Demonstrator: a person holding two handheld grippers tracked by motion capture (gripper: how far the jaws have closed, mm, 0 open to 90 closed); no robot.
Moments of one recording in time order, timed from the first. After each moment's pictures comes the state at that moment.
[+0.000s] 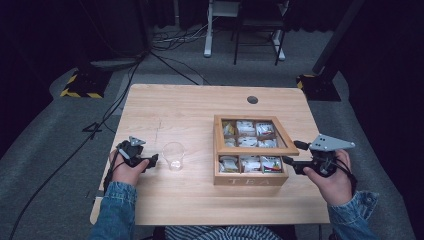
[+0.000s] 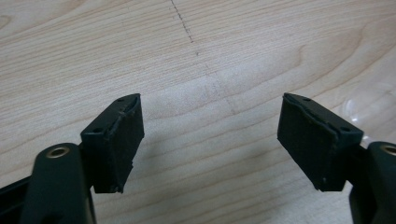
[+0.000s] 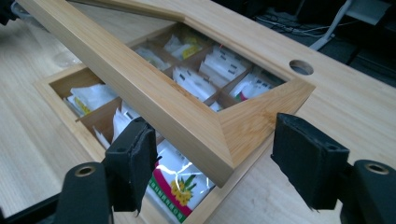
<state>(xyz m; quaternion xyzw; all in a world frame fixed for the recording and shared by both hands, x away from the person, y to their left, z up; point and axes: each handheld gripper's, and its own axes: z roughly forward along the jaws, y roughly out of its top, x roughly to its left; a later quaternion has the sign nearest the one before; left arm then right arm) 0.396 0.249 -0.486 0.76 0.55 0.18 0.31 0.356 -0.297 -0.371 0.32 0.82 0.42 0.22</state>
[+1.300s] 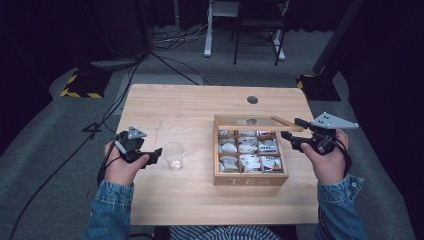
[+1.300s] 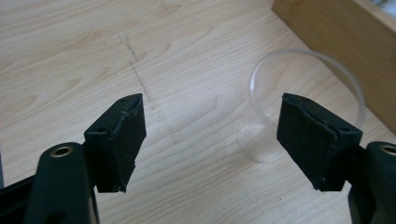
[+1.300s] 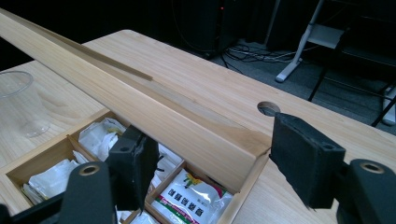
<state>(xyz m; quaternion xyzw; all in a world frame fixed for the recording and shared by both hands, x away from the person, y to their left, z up) 0.369 0.223 -0.400 0.78 0.49 0.19 0.33 0.392 -0.287 -0.340 0.36 0.77 0.47 0.26</state>
